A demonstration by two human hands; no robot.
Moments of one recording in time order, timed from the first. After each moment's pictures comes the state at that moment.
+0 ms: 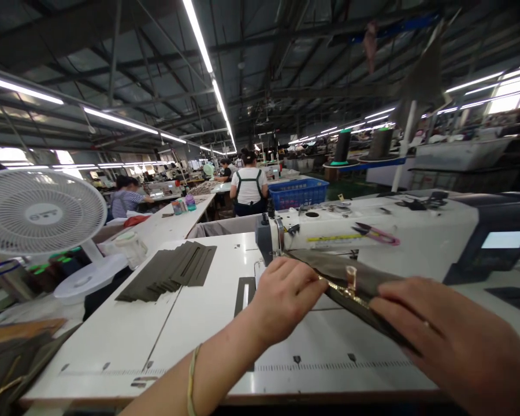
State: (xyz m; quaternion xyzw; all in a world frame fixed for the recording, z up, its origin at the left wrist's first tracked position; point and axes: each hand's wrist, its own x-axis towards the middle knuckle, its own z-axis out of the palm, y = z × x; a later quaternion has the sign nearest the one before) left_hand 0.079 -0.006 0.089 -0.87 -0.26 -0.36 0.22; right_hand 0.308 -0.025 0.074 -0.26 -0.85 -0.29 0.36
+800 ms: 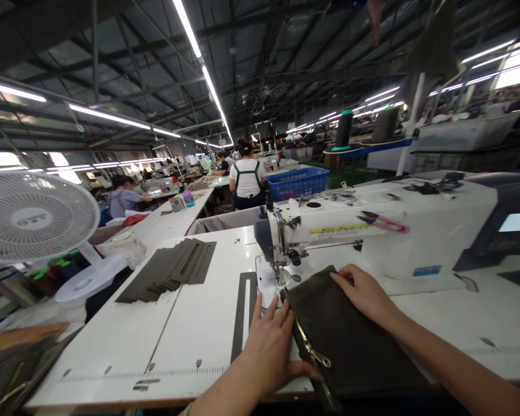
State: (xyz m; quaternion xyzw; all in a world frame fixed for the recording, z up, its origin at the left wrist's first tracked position) left_hand 0.051 -0.028 0.002 -0.86 -0.50 -0.09 -0.06; right_hand 0.281 0.084 -0.029 -0.62 -0.72 0.17 0.28
